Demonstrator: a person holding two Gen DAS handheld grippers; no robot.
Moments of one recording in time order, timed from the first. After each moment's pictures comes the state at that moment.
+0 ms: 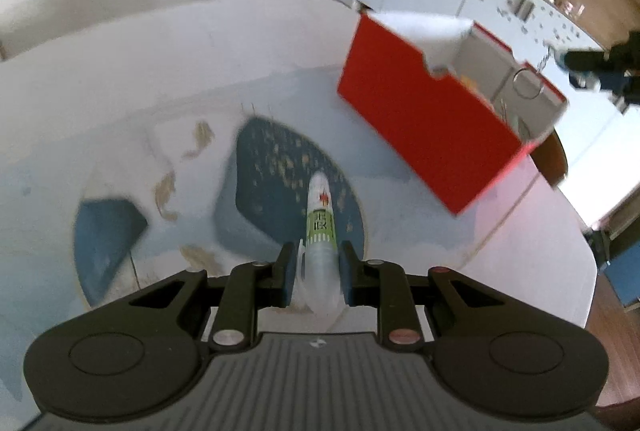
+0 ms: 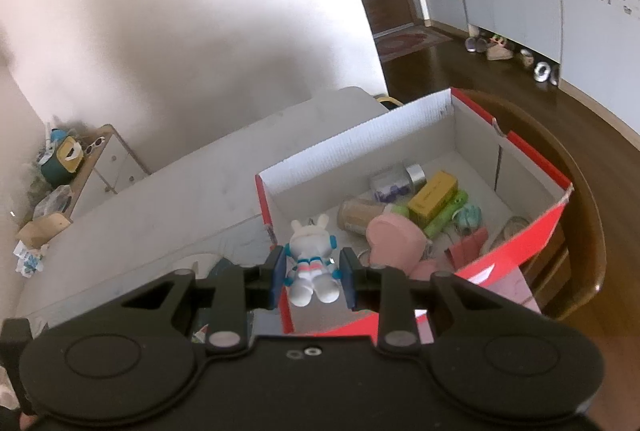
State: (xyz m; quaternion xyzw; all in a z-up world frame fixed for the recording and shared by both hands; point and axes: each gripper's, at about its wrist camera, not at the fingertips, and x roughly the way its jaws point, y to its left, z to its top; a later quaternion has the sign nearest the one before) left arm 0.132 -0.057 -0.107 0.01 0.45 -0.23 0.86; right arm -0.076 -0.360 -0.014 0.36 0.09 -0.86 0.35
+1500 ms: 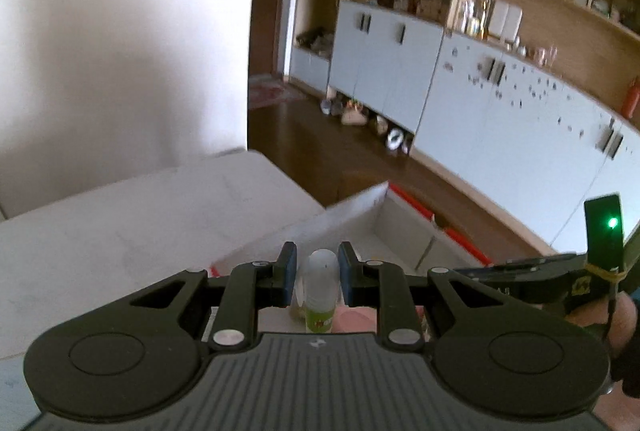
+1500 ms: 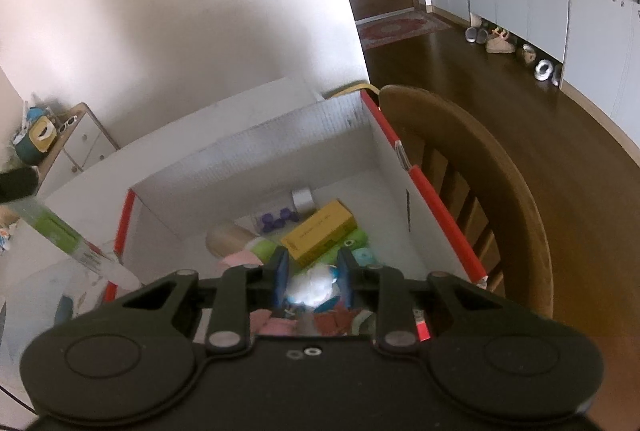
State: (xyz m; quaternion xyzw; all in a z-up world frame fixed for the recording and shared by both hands) left arm 0.198 -0.244 0.031 0.04 0.34 -0.25 0.91; right arm -0.213 -0.313 -0.033 0.38 0.14 -0.84 0.36
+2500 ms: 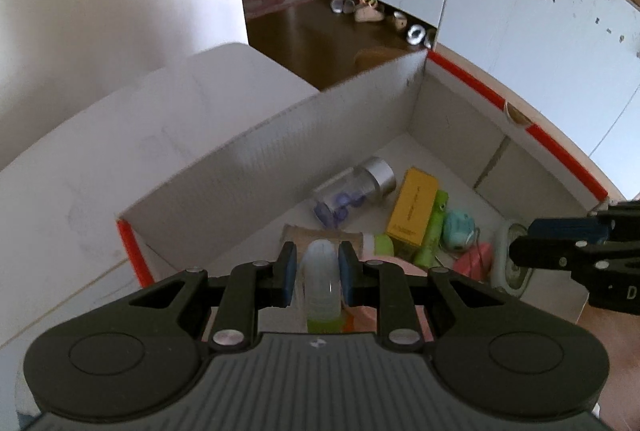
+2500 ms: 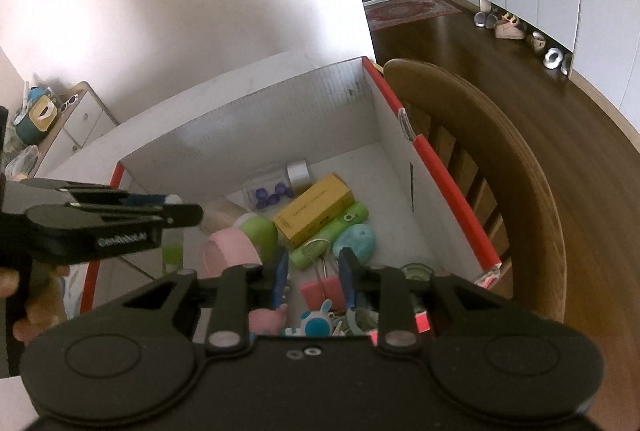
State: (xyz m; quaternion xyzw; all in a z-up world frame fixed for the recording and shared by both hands) left arm 0.269 -0.316 -0.091 0.12 0.46 -0.22 0.85; right arm -0.220 -0.315 -0.046 0.40 0.15 -0.83 0.36
